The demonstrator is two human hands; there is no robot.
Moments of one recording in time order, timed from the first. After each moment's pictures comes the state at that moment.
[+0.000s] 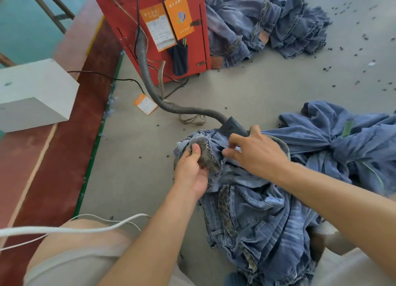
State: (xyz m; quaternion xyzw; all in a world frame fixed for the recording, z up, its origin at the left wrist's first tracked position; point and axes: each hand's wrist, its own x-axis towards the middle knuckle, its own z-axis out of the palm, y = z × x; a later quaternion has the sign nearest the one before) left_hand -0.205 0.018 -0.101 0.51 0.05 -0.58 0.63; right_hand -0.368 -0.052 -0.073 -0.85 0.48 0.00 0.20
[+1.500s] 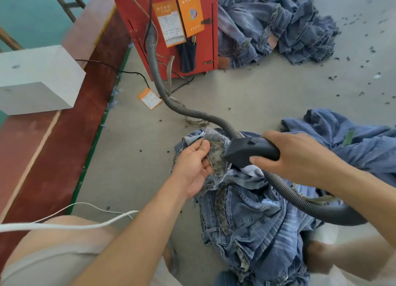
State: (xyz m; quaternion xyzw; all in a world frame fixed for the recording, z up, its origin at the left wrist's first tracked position) left_hand -0.197 0.033 -0.086 0.53 -0.11 -0.64 0.55; right_hand -0.423 -0.046 -0.018 -0.87 0.44 -0.03 0.21
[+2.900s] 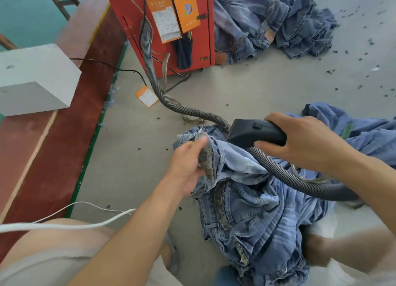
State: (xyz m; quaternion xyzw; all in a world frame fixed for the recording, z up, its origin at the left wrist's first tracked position) left_hand -0.196 0.036 -0.083 0.59 -0.14 -0.59 0.53; right_hand -0.436 -0.061 -0.011 -0.88 0.43 -0.09 0.20
